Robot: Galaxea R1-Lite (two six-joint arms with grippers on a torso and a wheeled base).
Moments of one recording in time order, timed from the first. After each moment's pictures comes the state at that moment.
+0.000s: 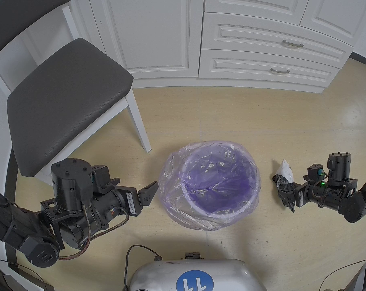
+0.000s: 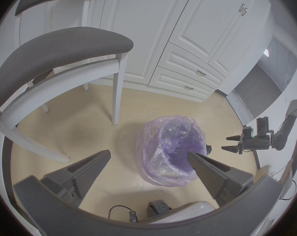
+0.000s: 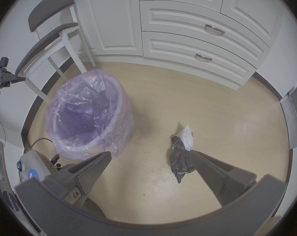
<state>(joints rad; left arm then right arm) -0.62 1.72 -0.46 -0.93 0.21 -0.31 0.11 1.85 -0.46 -0.90 0.04 -0.24</state>
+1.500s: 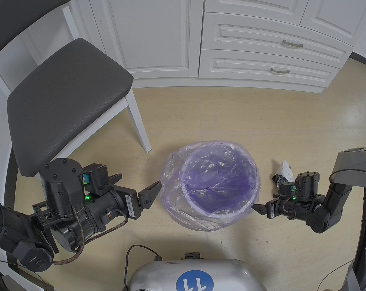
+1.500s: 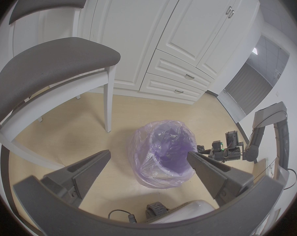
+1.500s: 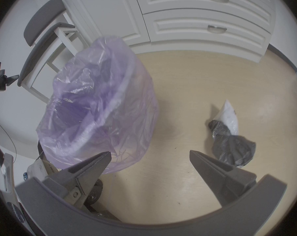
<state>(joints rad) -0.65 1.67 -0.43 -0.98 0.18 -0.24 0.18 2.27 -0.55 -1.18 0.19 -0.05</state>
